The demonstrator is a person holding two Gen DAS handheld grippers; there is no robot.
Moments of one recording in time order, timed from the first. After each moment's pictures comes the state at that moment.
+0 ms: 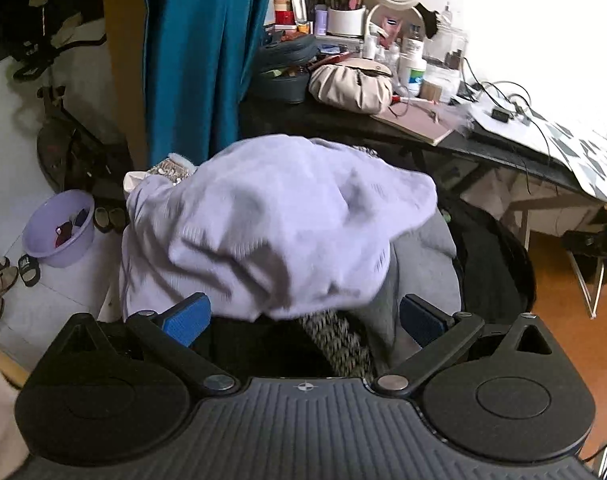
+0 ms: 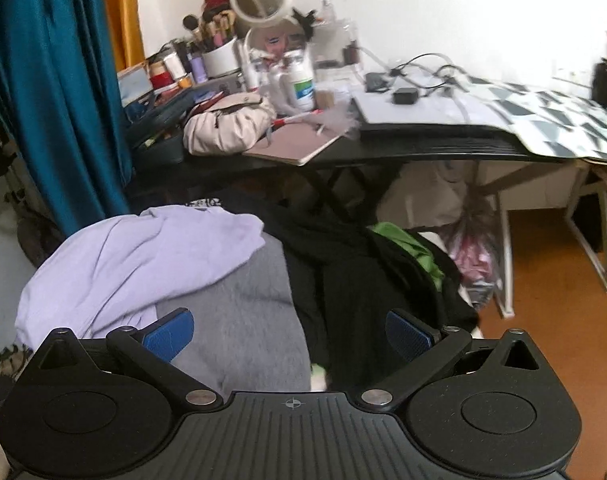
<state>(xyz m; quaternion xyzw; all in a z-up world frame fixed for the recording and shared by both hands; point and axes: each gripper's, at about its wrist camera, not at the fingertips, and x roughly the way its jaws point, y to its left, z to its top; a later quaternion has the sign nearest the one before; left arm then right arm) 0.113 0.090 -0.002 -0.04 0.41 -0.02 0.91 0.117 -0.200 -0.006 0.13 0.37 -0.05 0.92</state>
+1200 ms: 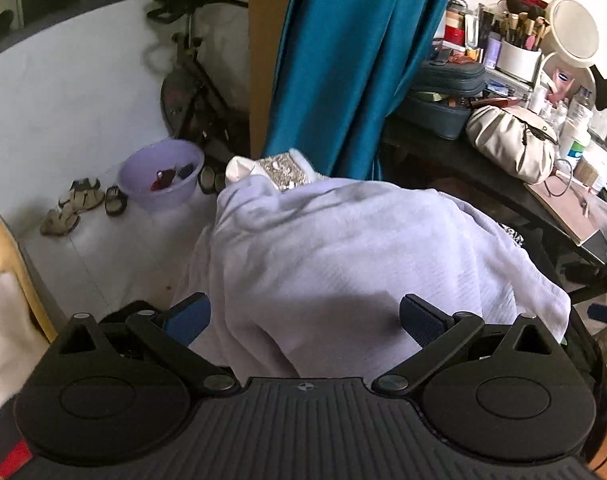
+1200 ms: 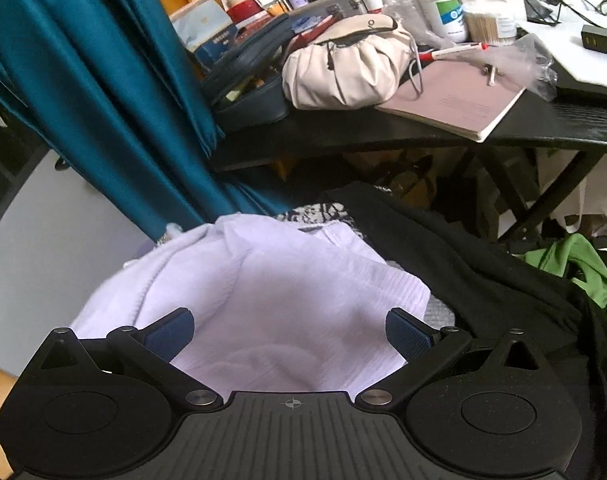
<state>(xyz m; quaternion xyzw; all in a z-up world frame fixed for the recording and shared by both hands) 0.206 0.127 -0.023 -0.13 0.39 0.19 0.89 0.369 -0.179 -0.069 0.19 0.44 0.16 0.86</state>
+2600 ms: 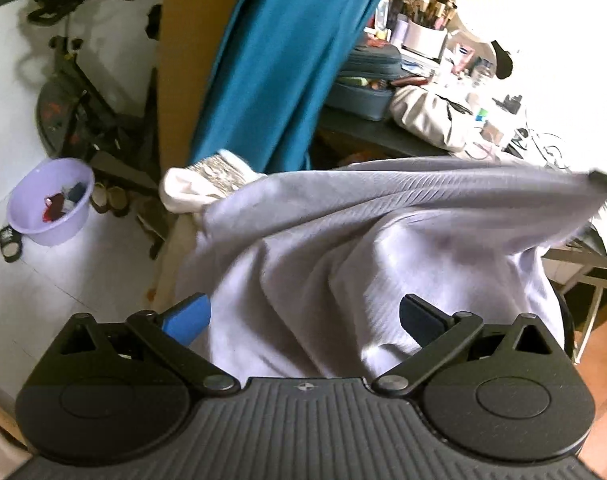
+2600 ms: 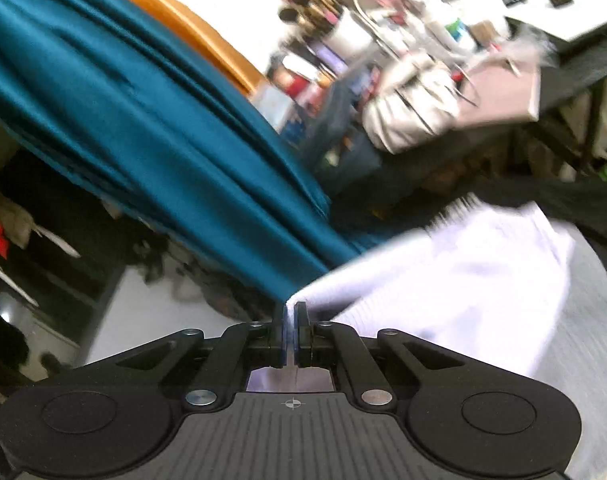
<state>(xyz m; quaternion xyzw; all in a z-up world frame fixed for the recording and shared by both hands) 0.213 0.269 -0.052 -0.12 0.41 -0.04 0.90 0.267 -0.111 -0.007 0.39 0.35 0.16 0.84</state>
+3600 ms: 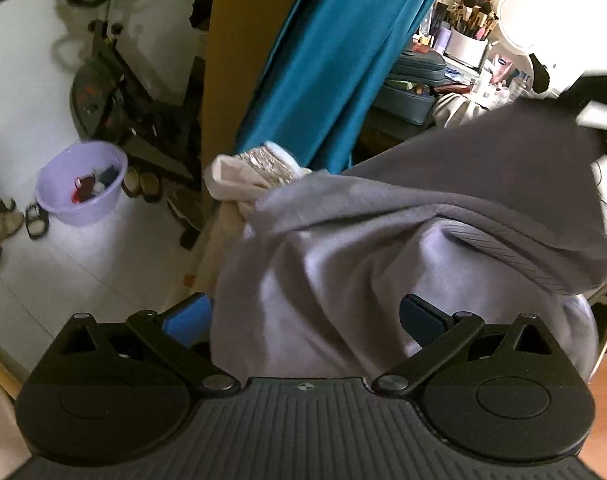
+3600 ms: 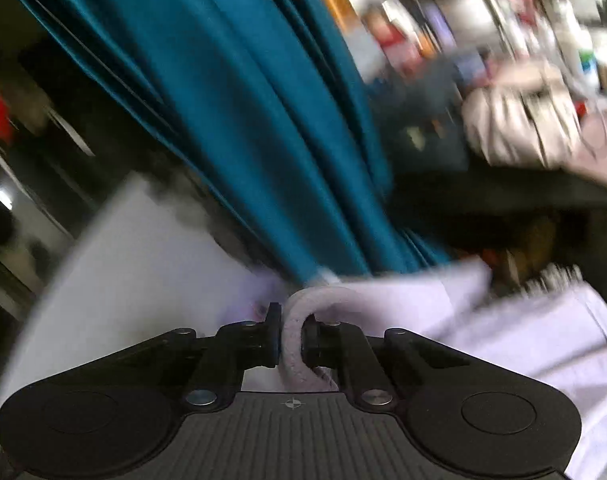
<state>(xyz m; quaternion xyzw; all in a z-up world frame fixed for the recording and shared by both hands) 0.203 0.300 -0.053 -0.12 0.41 0.02 0.91 0.368 -0.014 0.029 0.26 0.35 0.27 0.86</state>
